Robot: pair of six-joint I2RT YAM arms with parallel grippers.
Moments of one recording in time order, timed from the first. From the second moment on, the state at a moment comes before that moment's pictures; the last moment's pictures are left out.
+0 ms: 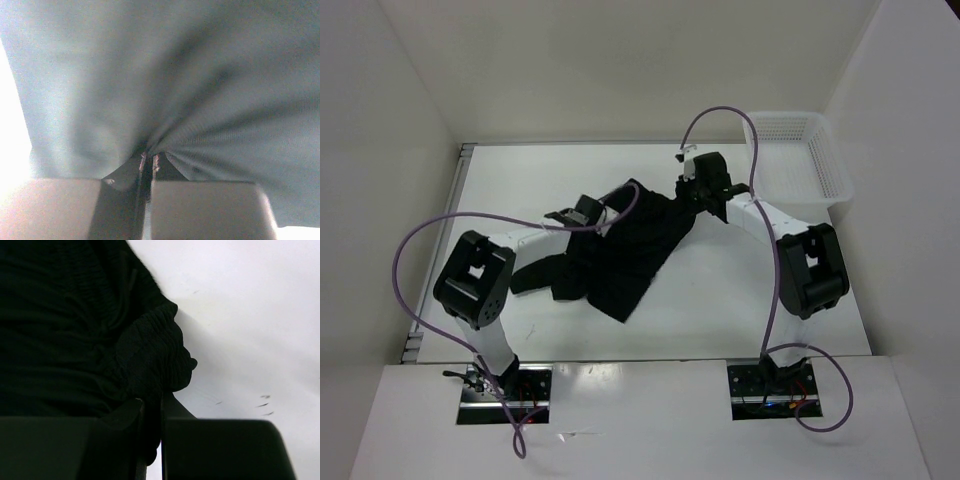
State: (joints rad) left arm -0.52 1.76 1.07 -0.48 -0.11 0.07; right arm 0.36 1.79 1.27 -0.20 -0.01 -0.09
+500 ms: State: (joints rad) left arm -0.41 1.64 1.20 -0.37 -0.17 0.07; right arm 0.36 1.68 1.17 -0.22 -0.14 0.17
